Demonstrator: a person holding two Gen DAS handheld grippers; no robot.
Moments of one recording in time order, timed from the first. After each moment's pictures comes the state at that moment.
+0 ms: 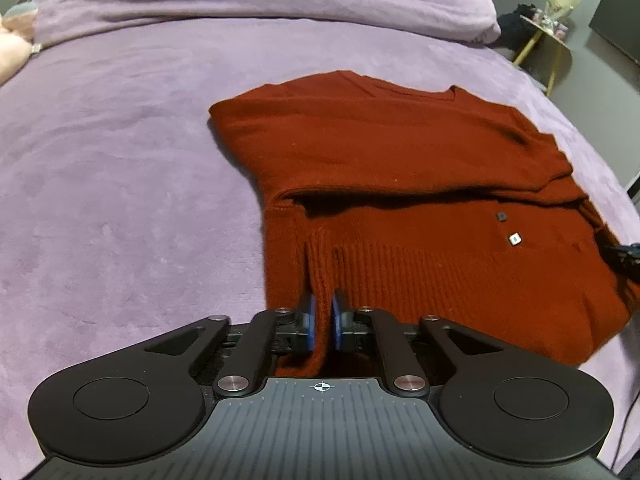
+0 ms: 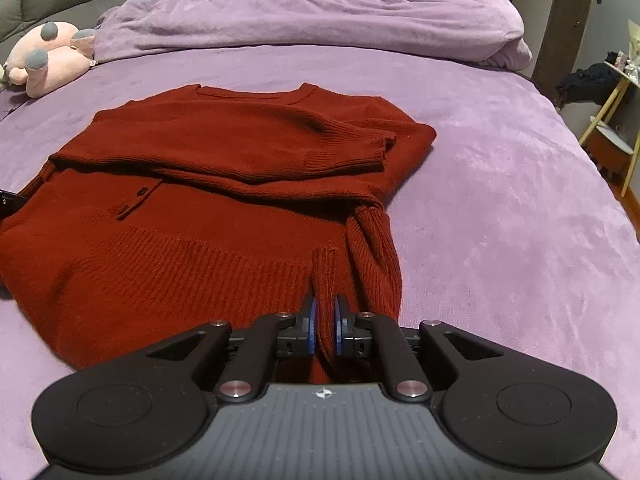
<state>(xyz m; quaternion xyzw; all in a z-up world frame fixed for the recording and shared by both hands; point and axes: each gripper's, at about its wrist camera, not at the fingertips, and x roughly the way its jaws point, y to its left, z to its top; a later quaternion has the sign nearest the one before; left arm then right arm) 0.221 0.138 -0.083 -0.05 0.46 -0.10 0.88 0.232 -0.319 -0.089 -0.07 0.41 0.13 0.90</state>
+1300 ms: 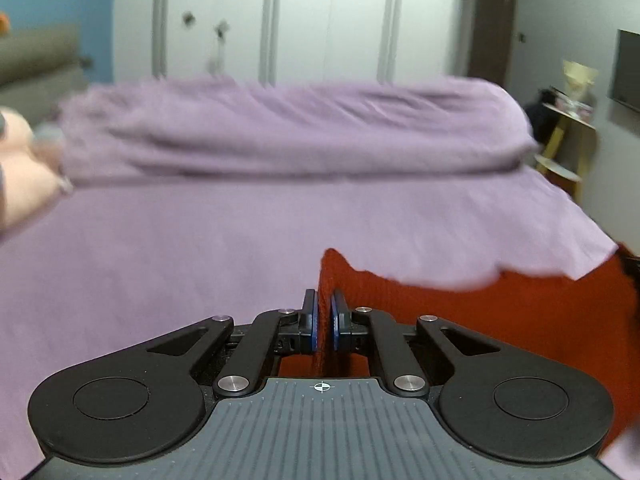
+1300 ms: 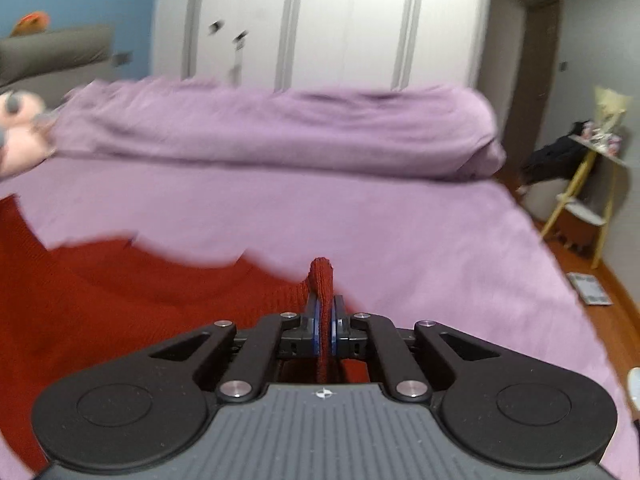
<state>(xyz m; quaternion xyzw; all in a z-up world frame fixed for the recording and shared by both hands) 0.334 0.141 0.006 -0.02 0.29 -0.02 0.96 0.371 -0.302 -0.024 -0.08 0.26 0.06 0.96</state>
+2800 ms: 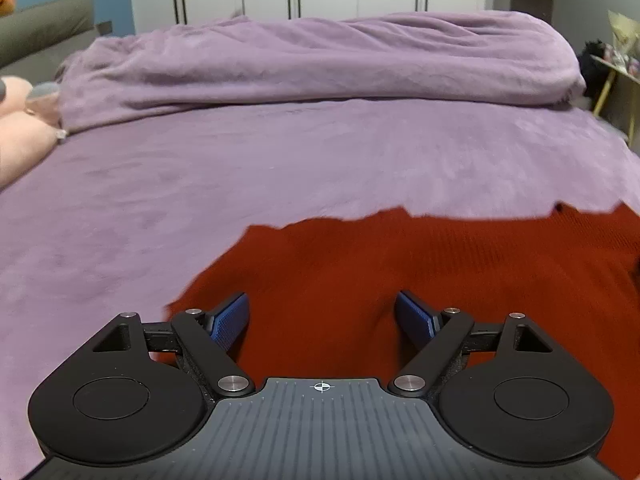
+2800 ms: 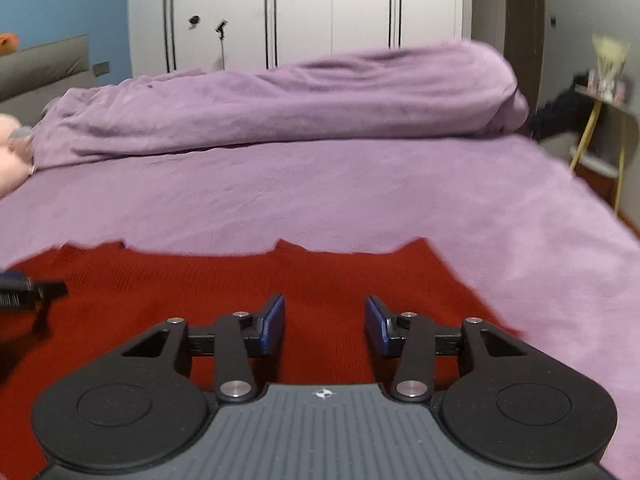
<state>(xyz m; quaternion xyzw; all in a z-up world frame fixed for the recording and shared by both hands) 0.374 0.074 -0.090 0.00 0.37 0.03 0.93 0.385 -0.264 -0.100 -0.04 0.30 0.07 0.95</state>
